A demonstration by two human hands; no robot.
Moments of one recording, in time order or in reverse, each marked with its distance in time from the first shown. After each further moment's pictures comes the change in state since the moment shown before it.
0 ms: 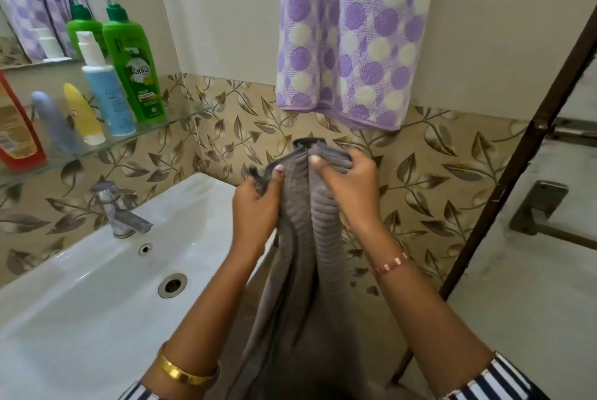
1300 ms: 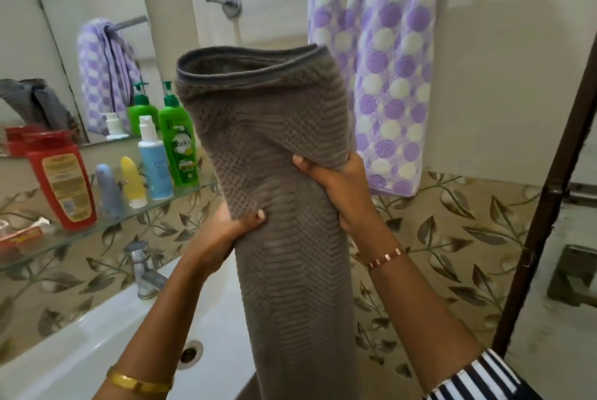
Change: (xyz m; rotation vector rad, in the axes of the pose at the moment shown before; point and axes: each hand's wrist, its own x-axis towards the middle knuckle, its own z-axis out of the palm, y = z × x) left_hand 0.047 0.044 -0.082 -0.189 -0.425 0.090; right_hand 0.039 -0.081 0.030 0.469 -0.216 -0.041
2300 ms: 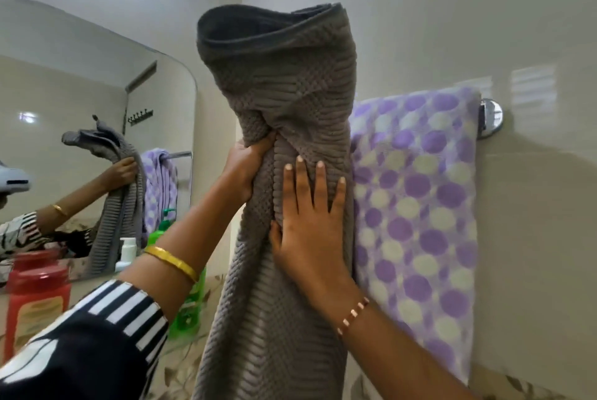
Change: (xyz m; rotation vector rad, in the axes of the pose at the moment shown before) left_hand 0.224 0.185 -0.030 -0.197 0.342 0.387; right_hand 0.157 -0.027 0.080 -1.484 0.226 -0.972
